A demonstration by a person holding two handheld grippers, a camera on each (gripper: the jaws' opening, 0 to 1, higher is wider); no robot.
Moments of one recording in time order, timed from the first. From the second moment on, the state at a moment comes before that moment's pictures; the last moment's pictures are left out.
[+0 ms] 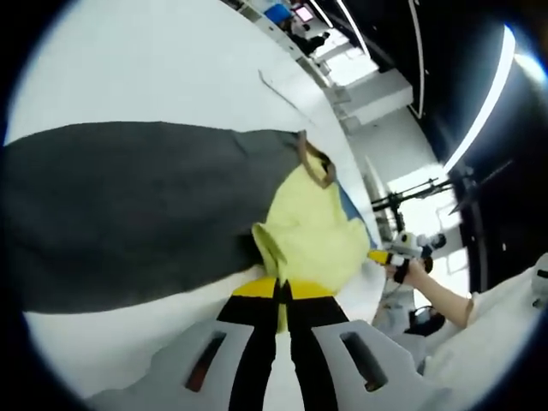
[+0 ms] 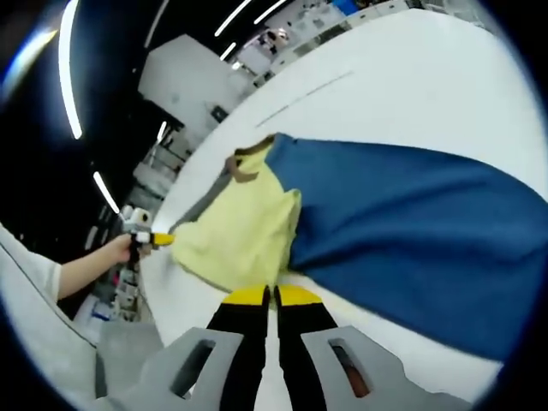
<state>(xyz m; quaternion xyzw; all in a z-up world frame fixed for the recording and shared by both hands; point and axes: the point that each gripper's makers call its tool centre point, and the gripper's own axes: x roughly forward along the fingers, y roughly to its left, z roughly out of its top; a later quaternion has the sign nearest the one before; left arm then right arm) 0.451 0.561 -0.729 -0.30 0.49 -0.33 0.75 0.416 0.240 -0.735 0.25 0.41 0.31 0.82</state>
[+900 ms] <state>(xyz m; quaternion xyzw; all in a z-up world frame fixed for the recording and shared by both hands) 0.430 0.570 -0.703 -0.30 0.51 -0.31 0.75 0.409 0.242 -0.691 0.21 0.38 0.33 0.84</state>
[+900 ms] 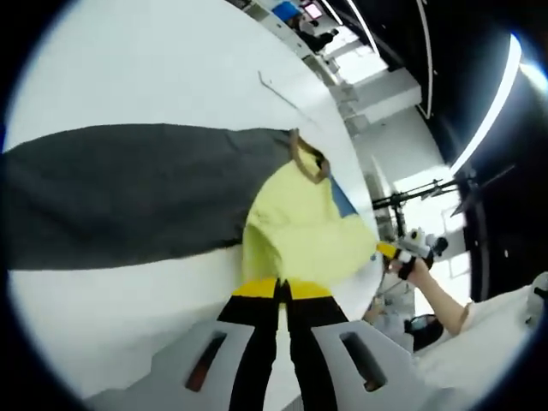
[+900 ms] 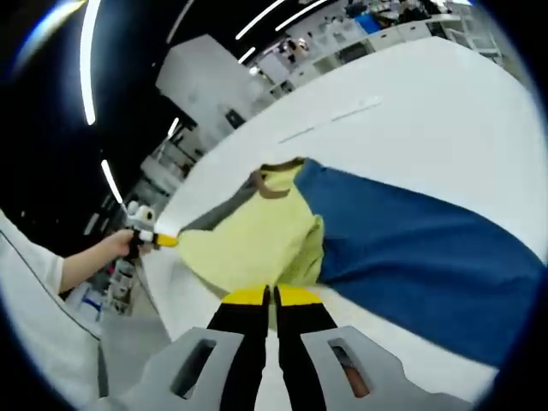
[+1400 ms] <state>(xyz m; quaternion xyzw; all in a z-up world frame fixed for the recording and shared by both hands) 0.432 0.572 -0.653 -0.33 0.46 -0.32 0.76 0.409 0.239 -0.645 0.20 0.34 0.34 0.85</state>
